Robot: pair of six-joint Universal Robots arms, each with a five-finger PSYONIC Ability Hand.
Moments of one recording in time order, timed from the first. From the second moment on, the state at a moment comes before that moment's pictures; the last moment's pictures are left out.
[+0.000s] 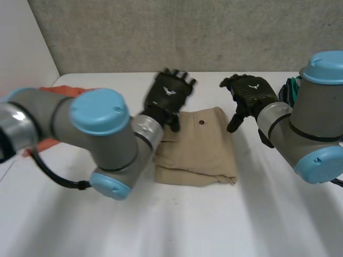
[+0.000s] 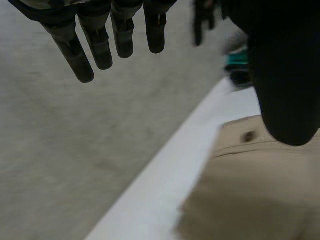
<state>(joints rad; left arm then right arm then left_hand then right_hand) 4.00 -2.26 -1.13 3.41 -1.53 3.55 1.98 -1.06 1.23 0.03 1.48 3.02 0.22 0.22 0.23 0.22 0.05 0.20 0.22 0.22 0.24 0.06</state>
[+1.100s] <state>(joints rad) 4.06 -2.10 -1.03 3.07 -1.36 3.52 2.01 -1.13 1.41 -0.05 1.48 2.85 0.22 0.22 0.23 0.22 0.05 0.18 0.22 0.22 0.24 0.06</state>
